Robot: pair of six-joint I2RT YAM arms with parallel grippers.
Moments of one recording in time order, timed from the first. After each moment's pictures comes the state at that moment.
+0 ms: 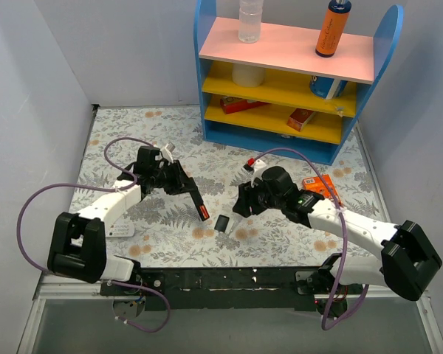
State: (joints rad) left arm -0.26 1.35 0.79 -0.22 0.54 -0.64; right arm 0.81 1.23 0.71 -0.10 -0.21 0.35
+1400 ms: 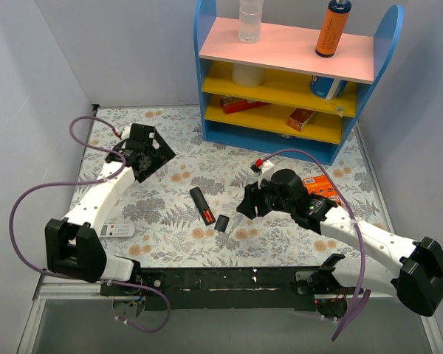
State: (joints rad) left arm -0.26 1.42 1.14 -0.60 -0.12 -0.80; right arm 0.81 1.08 0.67 -0.15 -0.19 0.34
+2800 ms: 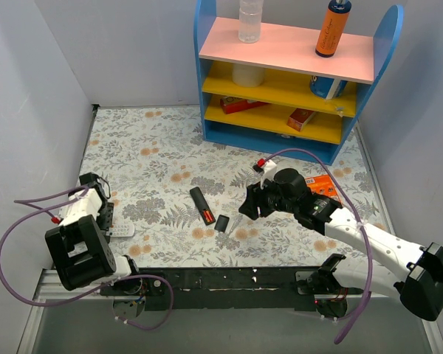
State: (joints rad) left arm 0.40 1.33 0.71 -0.84 -0.41 -1.23; right arm 0.81 1.05 0.70 -0.23 -0.20 0.34
